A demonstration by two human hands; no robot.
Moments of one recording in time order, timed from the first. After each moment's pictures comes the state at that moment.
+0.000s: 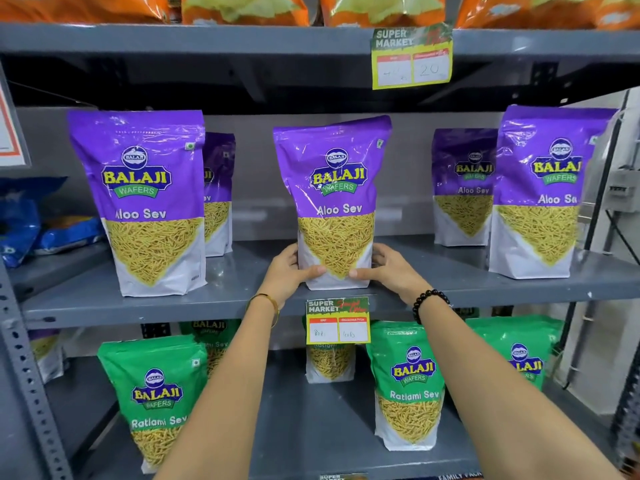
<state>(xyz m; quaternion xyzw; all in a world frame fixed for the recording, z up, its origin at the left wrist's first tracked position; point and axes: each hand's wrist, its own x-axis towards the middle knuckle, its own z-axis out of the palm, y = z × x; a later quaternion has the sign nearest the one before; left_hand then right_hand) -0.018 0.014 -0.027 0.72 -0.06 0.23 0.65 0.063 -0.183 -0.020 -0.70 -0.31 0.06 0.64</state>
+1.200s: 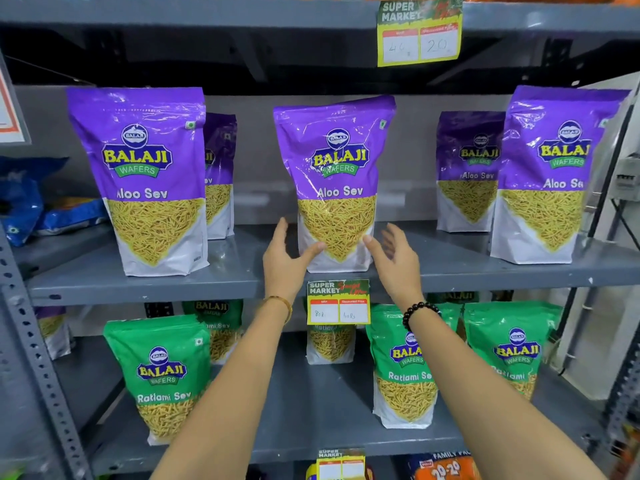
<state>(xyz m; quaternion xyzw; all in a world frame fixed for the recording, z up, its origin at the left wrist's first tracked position) -0.034 -0.005 -0.042 0.72 0.04 0.41 0.56 0.036 -0.177 -0.047 -0.73 -0.23 -0.18 0.62</state>
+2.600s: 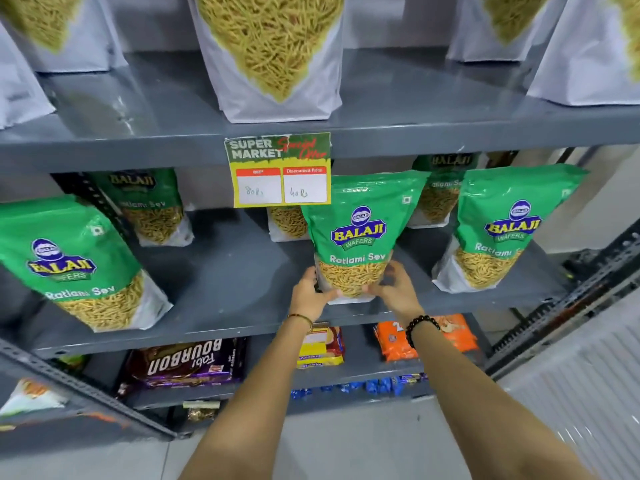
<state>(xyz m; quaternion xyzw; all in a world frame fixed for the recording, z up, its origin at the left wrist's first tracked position) 0.012 -0.088 -0.339 0.80 0.18 0.05 0.57 0.057 -0.257 -0.316 -0.75 0.00 0.13 0.65</state>
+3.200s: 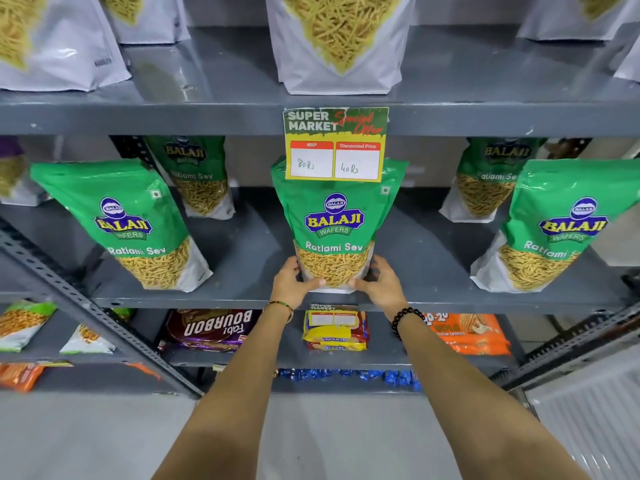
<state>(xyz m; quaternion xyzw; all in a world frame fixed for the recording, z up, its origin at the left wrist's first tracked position) -0.042 -0.023 -0.337 0.76 0.25 0.10 0.59 0.032 -0.189 -0.331 -0.79 -0.08 0.18 0.57</state>
